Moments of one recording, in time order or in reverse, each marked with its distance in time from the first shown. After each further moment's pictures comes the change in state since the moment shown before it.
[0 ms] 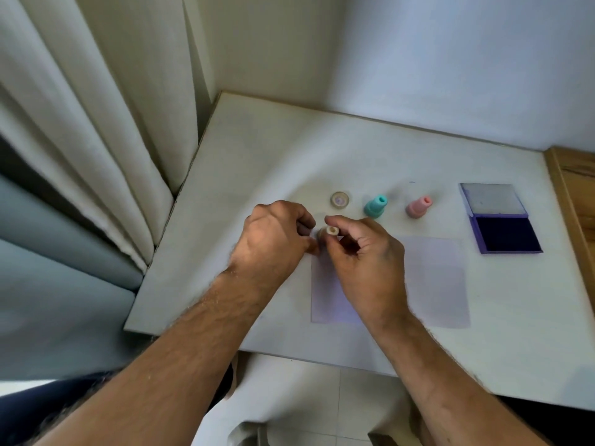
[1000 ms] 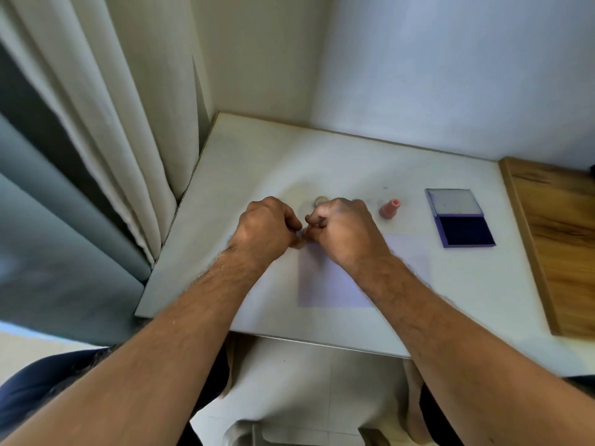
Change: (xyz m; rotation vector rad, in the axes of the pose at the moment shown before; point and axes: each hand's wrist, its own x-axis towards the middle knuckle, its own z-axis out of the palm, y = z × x) left_hand 0.003 0.012 -0.008 0.080 -0.073 -0.078; right_hand 0.042 -0.027 -0.019 -0.216 -0.400 0.094
